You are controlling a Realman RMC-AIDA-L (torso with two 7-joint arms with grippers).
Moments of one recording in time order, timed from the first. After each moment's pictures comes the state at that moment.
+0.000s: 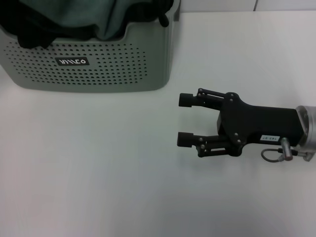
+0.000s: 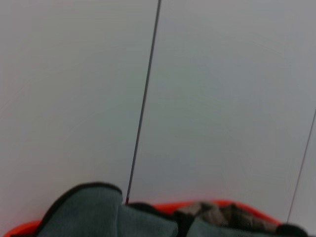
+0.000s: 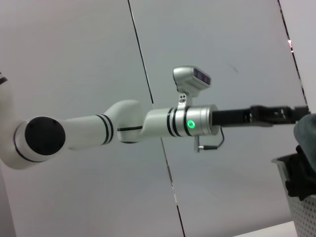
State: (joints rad) left arm -0.50 -1.94 0.49 1.02 1.84 1.41 -1.79; right arm 0.67 1.95 -2.00 -0.24 -0.56 -1.64 0.95
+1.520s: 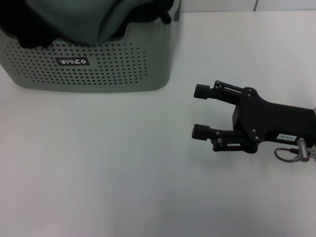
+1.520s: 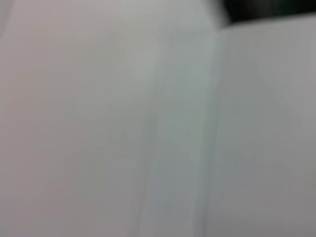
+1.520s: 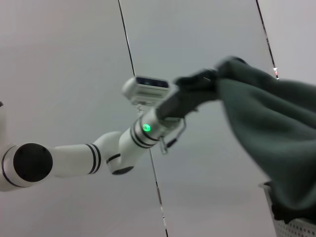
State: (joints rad) left arm -0.43 -1.95 0.55 1.00 1.34 1.79 -1.69; right arm 0.62 1.94 -1.94 -0.24 -0.56 -1.69 0.91
